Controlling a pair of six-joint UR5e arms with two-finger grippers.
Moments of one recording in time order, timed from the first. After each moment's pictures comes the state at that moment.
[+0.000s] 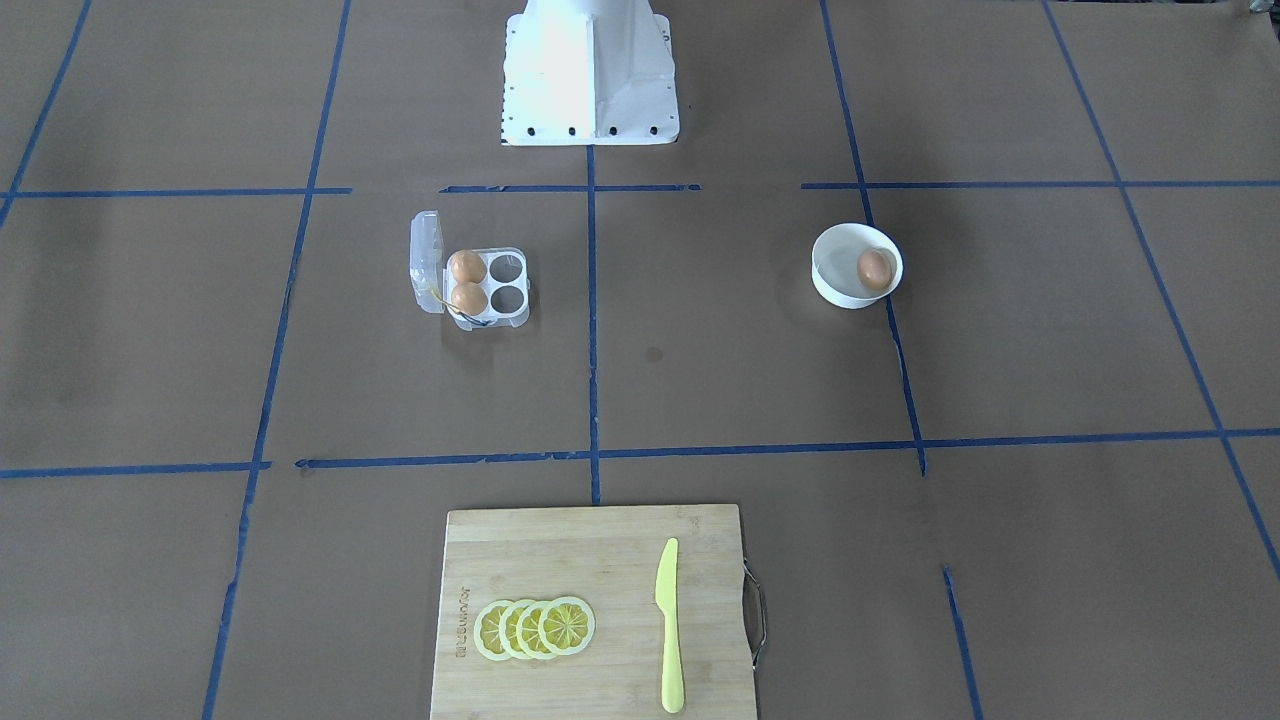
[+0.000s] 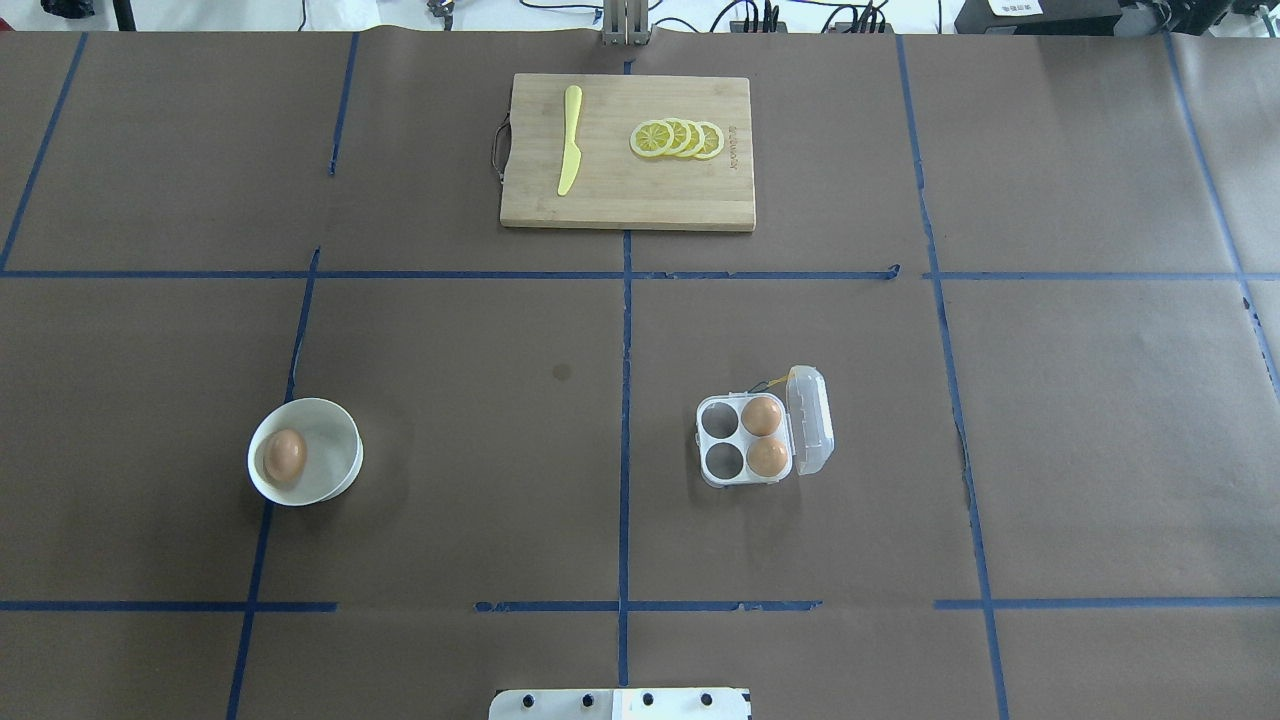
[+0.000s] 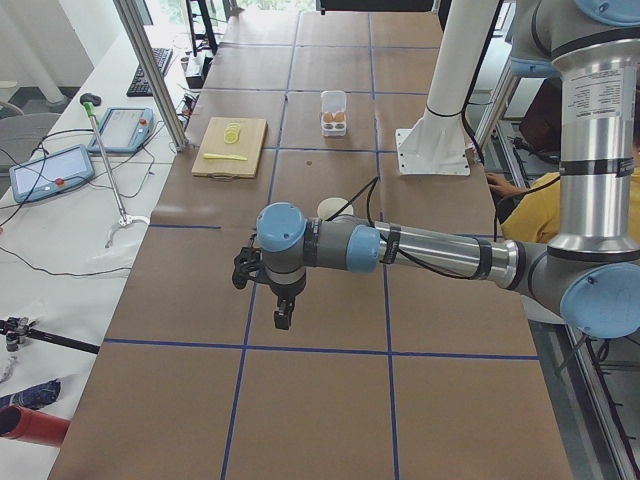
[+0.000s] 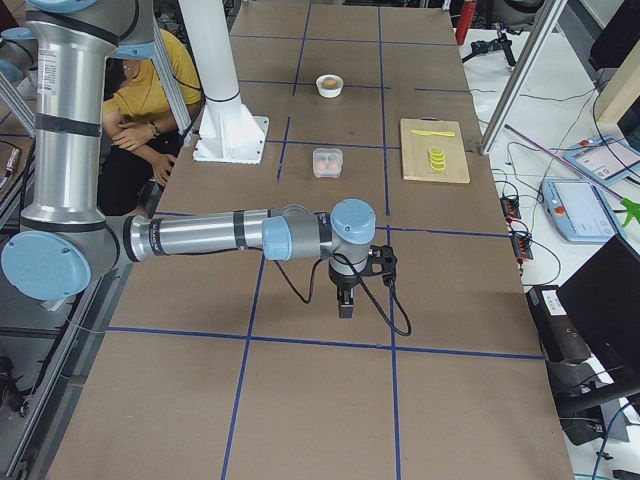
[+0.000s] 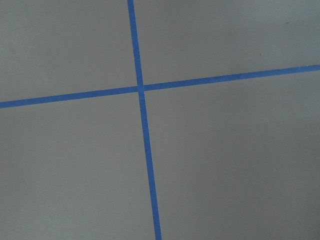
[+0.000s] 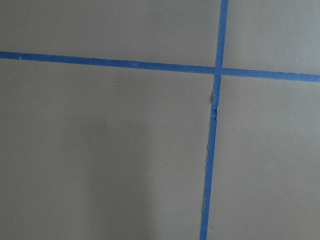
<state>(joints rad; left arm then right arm) -1.54 -1.48 -1.82 -1.52 -2.39 0.03 1.46 -1.70 1.82 -1.58 2.36 0.08</state>
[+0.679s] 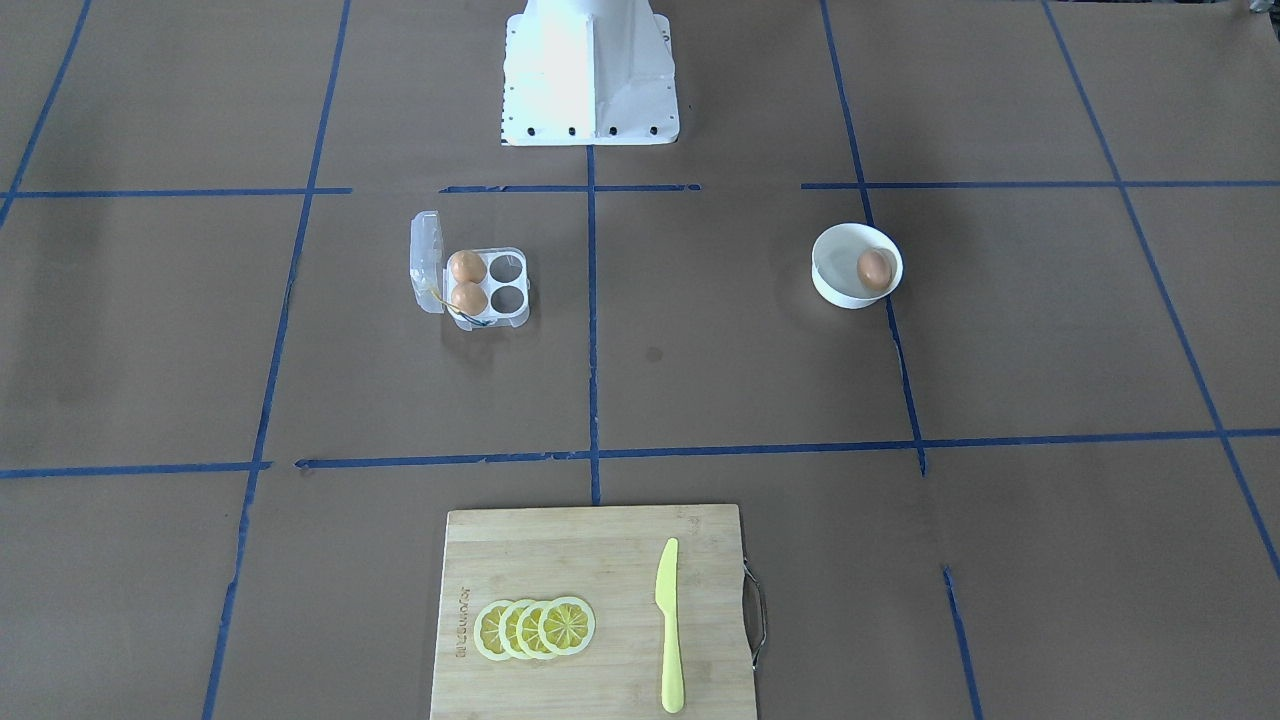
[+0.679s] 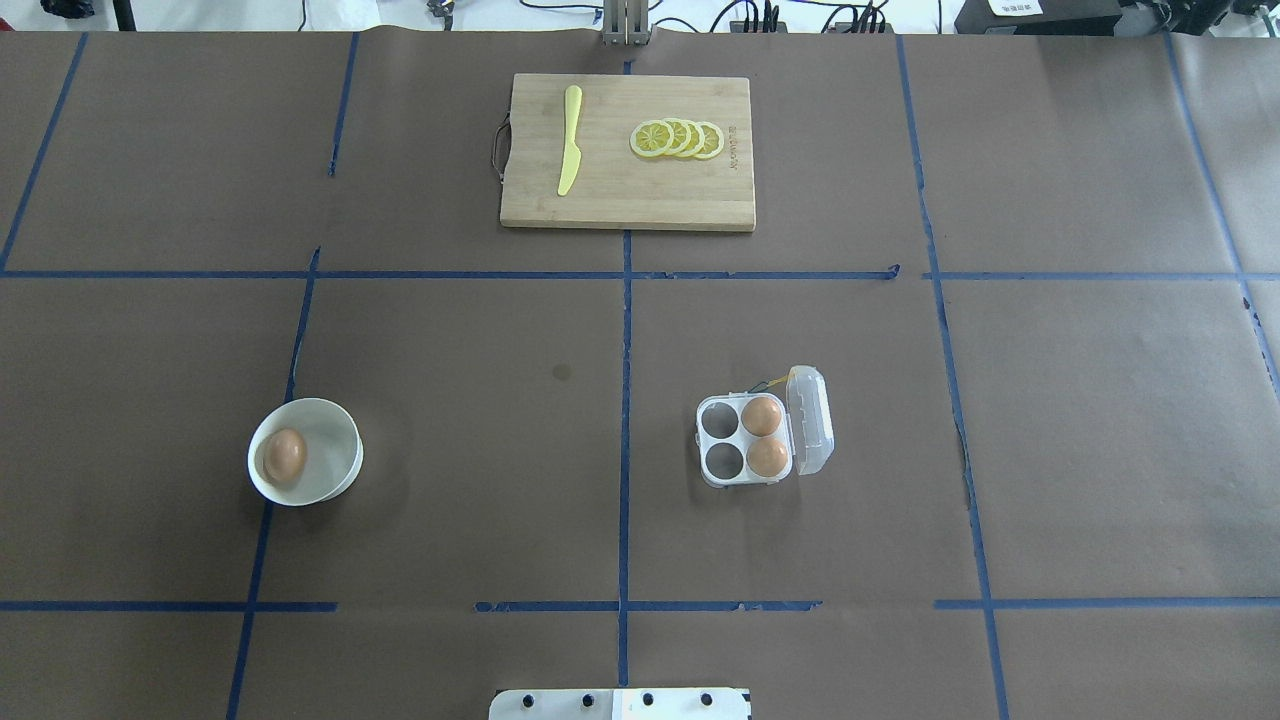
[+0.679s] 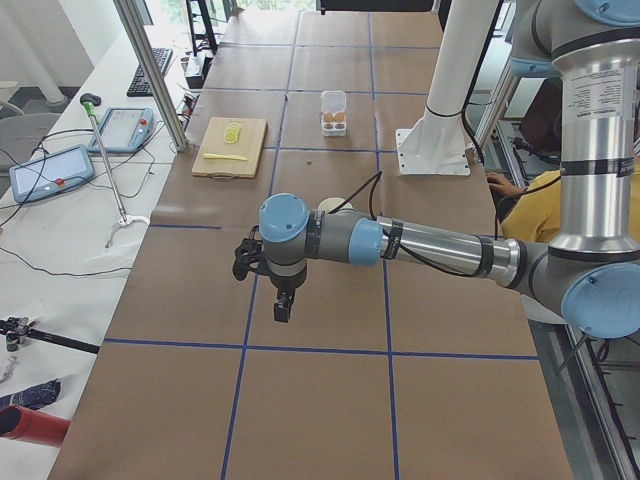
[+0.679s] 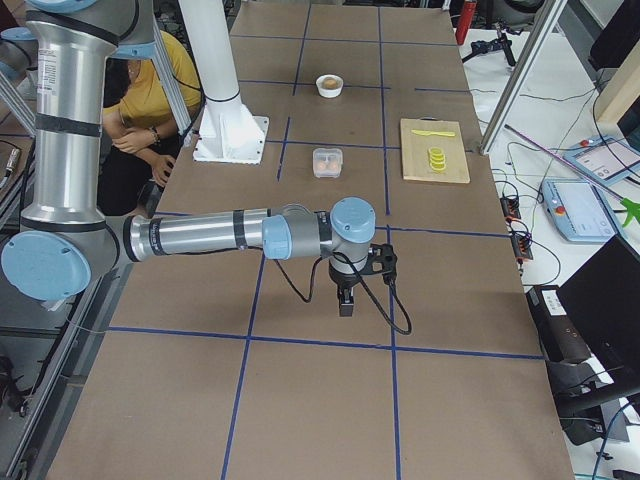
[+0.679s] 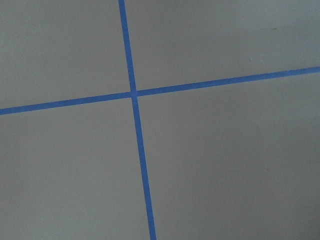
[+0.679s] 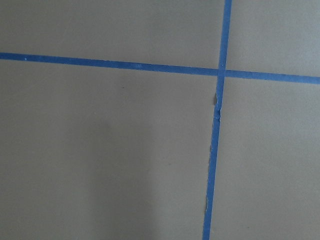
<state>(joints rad) -1.54 -1.48 -1.84 -1.52 -2.39 0.03 1.46 -1.70 1.82 -1.58 2.36 0.09</state>
